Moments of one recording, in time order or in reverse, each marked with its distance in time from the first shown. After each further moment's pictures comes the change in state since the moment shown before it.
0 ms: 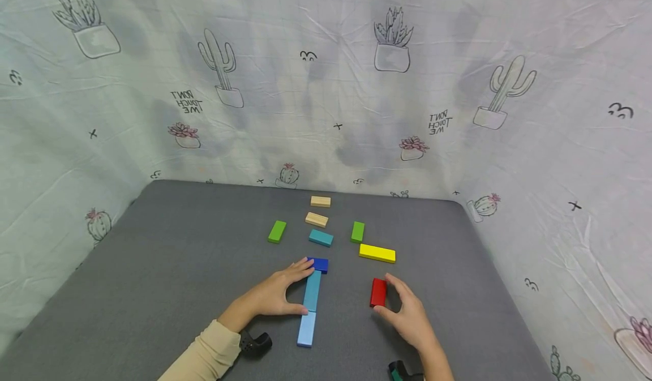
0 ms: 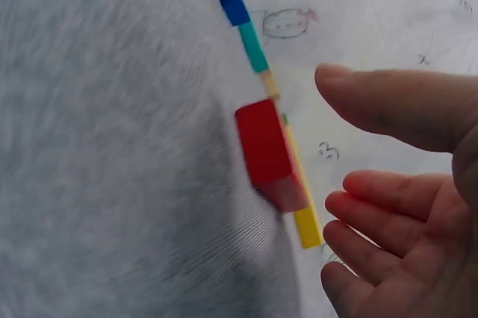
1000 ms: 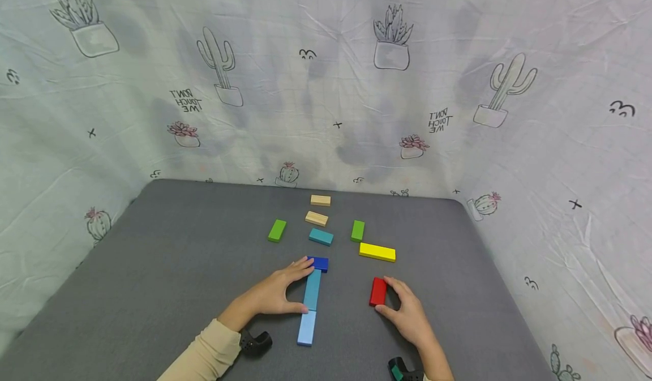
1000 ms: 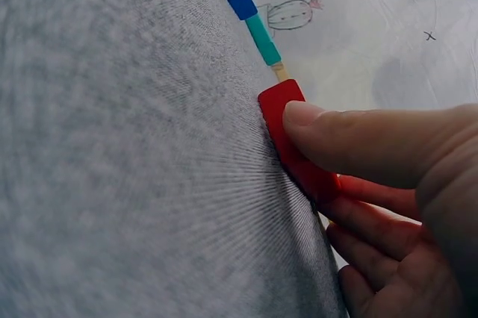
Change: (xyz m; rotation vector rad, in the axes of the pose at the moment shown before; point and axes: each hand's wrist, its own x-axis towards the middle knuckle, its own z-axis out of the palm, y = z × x) left_hand 0.000 0.001 0.000 0.008 -0.010 -0.007; right_hand 0.006 0.018 0.004 -0.034 0.003 -0.019
